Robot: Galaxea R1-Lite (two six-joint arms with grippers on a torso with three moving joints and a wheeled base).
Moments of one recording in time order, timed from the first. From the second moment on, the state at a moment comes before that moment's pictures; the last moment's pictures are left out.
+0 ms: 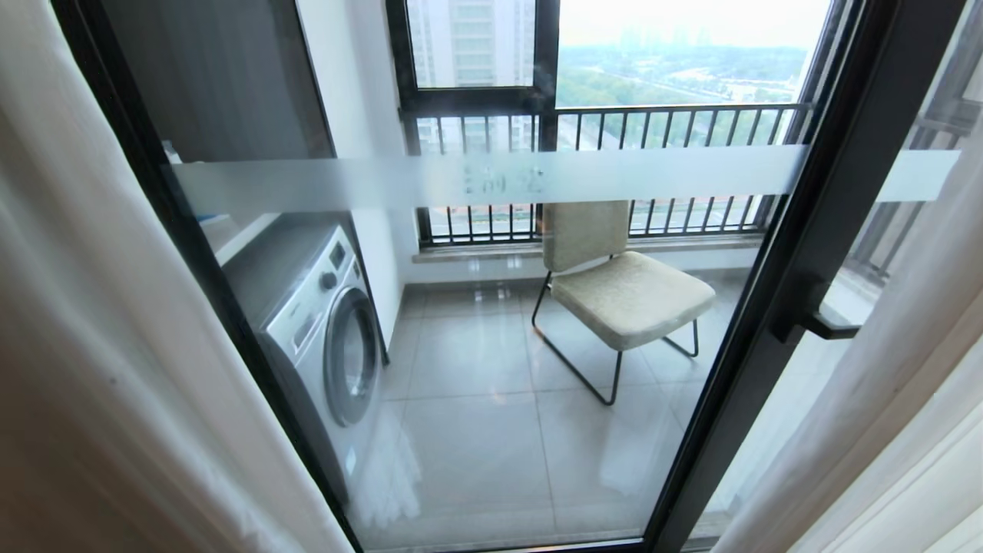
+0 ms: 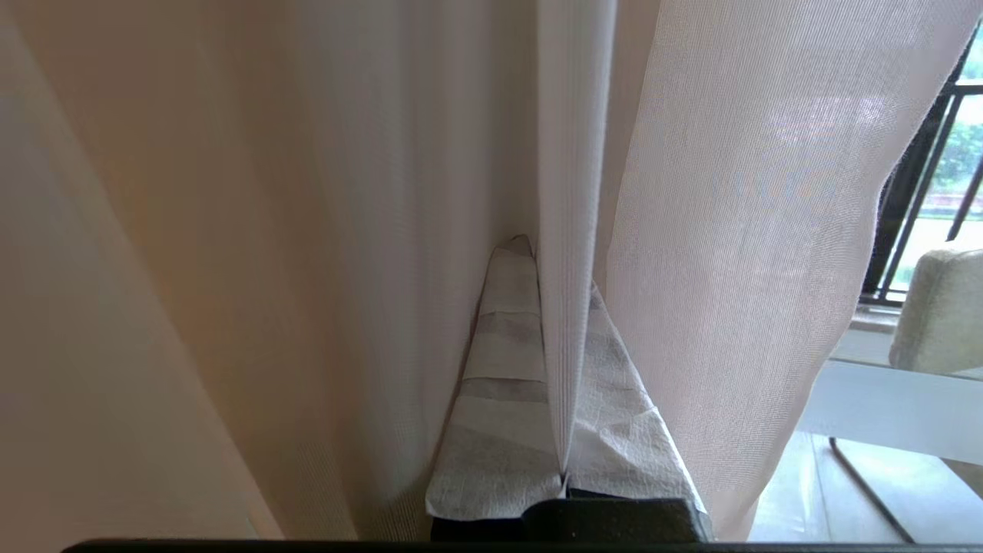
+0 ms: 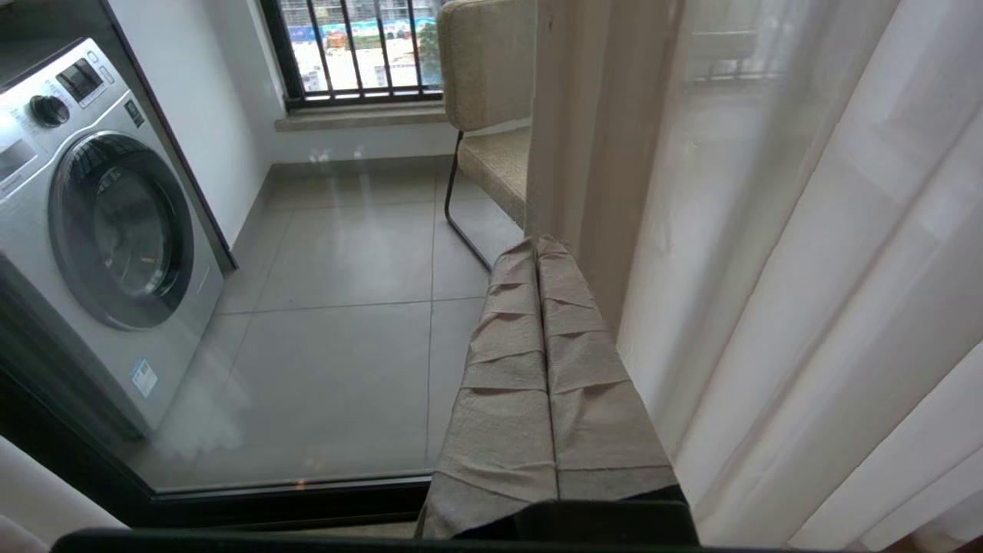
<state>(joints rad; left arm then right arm) 0.08 1.26 -1.37 0.00 0.30 0.10 0.00 0.00 0.00 0.00 -0.01 0.02</state>
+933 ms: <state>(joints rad) 0.10 1.23 -1.35 -0.01 0.30 0.11 0.00 0.00 0.00 0.00 -0.01 0.02</state>
